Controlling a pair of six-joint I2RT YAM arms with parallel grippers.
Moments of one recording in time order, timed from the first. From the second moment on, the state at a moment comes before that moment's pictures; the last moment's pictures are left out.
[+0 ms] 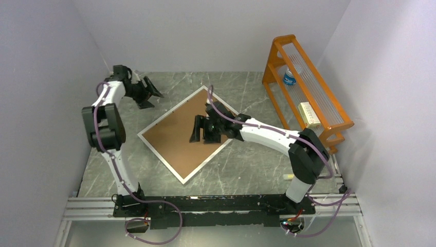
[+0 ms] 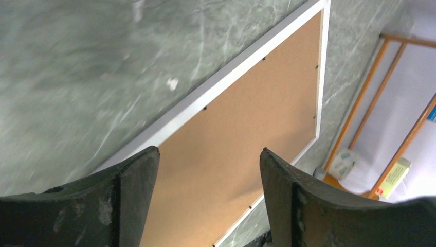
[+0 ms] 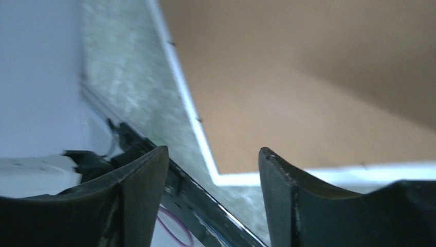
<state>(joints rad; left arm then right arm) 0.17 2.07 1.69 -0.70 0.60 -0.45 0.87 1.70 1.23 -0.33 -0.20 0.83</state>
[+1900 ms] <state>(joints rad) 0.25 1.70 1.01 -0.82 0.26 -0.49 0.93 2.58 1.99 -0.04 -0.69 0.86</state>
